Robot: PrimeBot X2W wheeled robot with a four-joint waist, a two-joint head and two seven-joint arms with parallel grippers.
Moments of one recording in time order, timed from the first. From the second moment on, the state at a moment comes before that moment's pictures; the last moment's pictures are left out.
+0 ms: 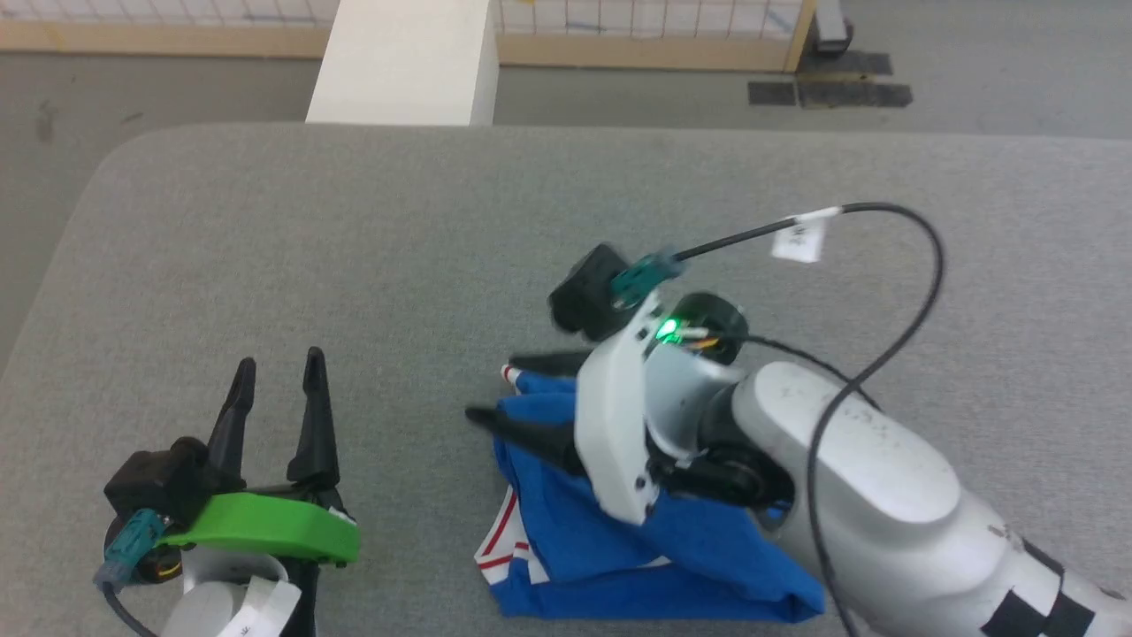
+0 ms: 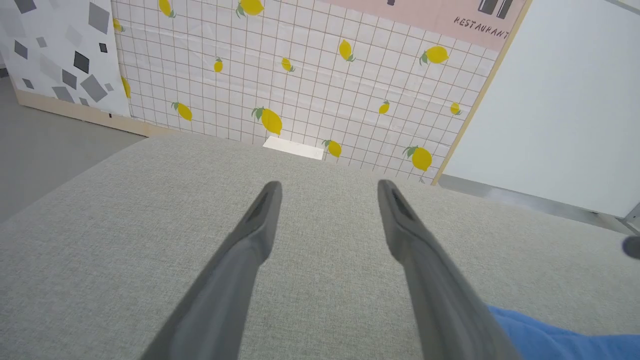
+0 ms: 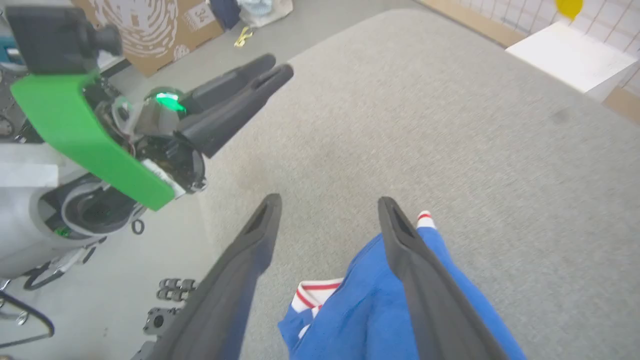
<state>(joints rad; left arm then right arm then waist) -0.07 0.25 -0.15 0.02 -0.51 0.05 -0.26 -0.74 -0.17 0.87 0.22 0.84 0.13 0.57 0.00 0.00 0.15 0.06</state>
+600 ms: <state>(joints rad) -0.01 0.28 -0.12 0.01 -0.51 0.10 -0.25 -0.58 -0.21 0.35 0.25 0.62 0.13 -0.12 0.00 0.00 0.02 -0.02</state>
